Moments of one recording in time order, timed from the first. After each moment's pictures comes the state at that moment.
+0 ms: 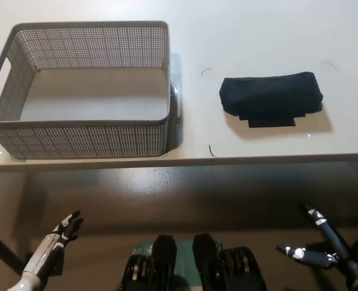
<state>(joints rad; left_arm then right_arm) -0.07 0.34 -0.04 0.41 0.03 -0.29 -0.15 -0.12 -0.34 0.16 0.34 -0.20 -0.15 0.06</state>
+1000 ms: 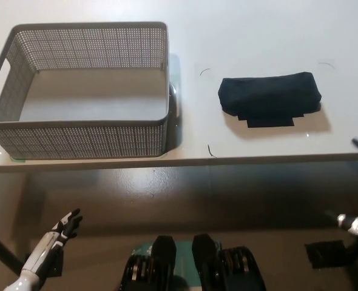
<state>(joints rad) -0.09 0.35 -0.04 0.42 0.04 -0.32 -0.16 -0.03 -0.51 -0.02 -0.45 -0.26 0.05 0.14</state>
